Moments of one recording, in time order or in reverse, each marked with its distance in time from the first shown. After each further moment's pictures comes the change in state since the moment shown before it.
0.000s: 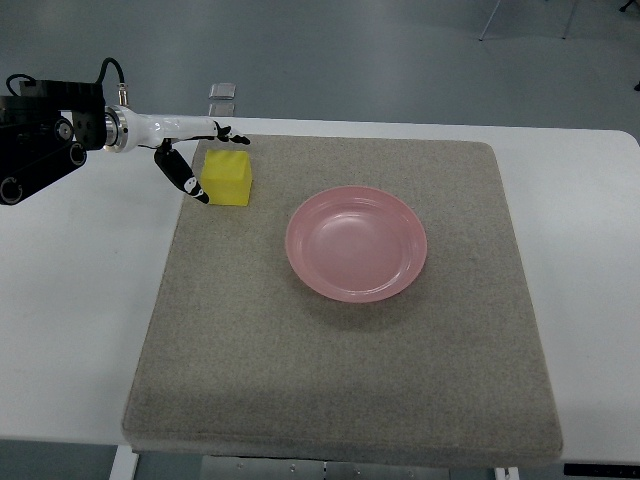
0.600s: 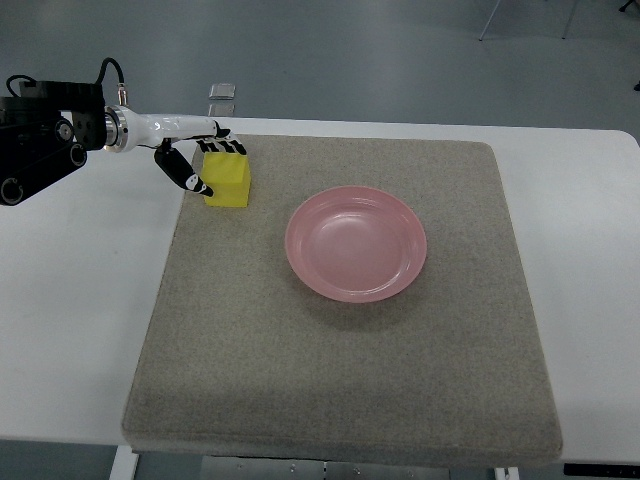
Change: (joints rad) left arm 0.002 0.000 0.000 0.003 0.001 0.005 0.005; right arm 0.000 0.000 0.000 0.000 0.000 0.000 0.000
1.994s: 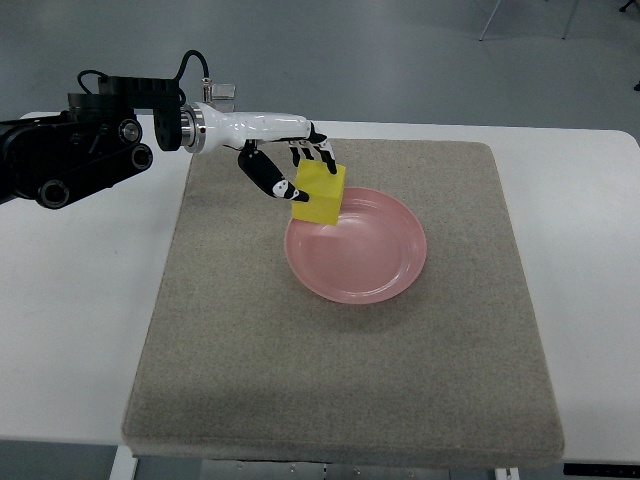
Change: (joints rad) left arm -0.034 -0.080 -0.105 -0.236 -0.006 0.031 0.004; right arm 0.000 0.000 0.000 0.001 0.000 0.000 0.000
